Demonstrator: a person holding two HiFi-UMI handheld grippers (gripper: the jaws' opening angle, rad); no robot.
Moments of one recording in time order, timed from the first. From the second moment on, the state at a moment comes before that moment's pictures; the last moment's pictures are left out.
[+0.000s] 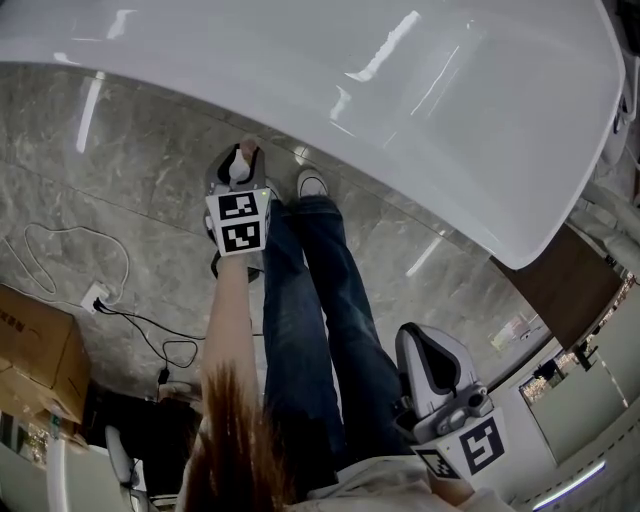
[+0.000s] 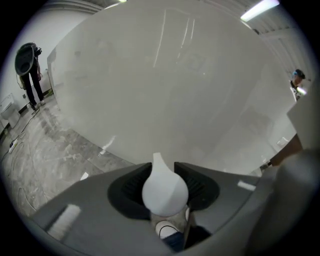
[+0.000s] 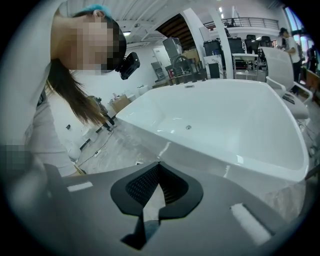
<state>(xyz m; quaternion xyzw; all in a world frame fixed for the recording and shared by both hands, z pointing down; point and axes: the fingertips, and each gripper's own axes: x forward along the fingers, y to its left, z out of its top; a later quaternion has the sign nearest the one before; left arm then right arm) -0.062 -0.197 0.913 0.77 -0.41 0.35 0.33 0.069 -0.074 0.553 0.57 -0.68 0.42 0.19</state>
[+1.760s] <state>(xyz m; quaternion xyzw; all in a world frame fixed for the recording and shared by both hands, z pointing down) -0.042 -0.154 1.027 0.73 -0.33 0.45 0.39 0.070 -0.065 0.581 0.57 -0.67 0.44 0.19</state>
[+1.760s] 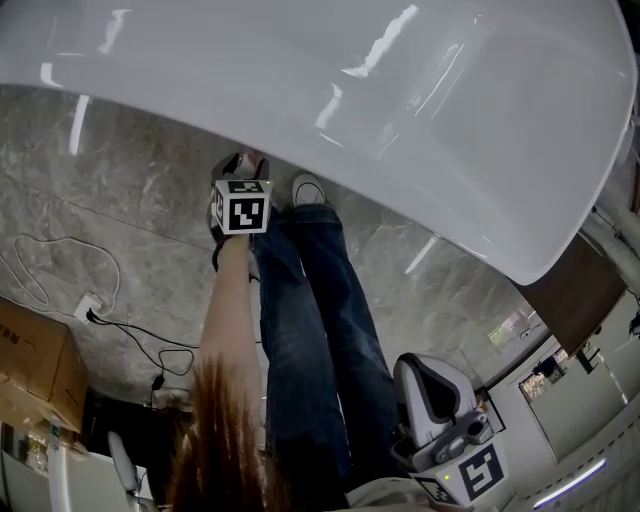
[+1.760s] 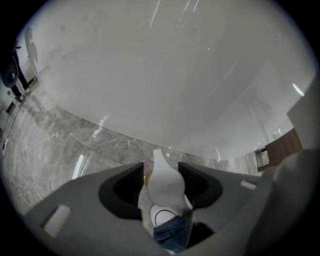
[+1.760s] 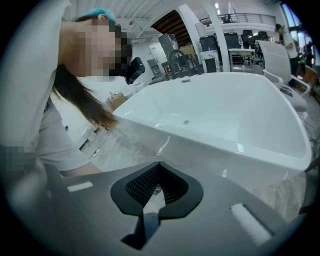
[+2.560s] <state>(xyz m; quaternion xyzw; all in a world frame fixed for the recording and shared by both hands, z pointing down) -0.058 -0.141 0.990 0.72 -0.35 0.46 0.39 0.070 -0.071 0.554 0.57 -0.68 0.42 0.17</state>
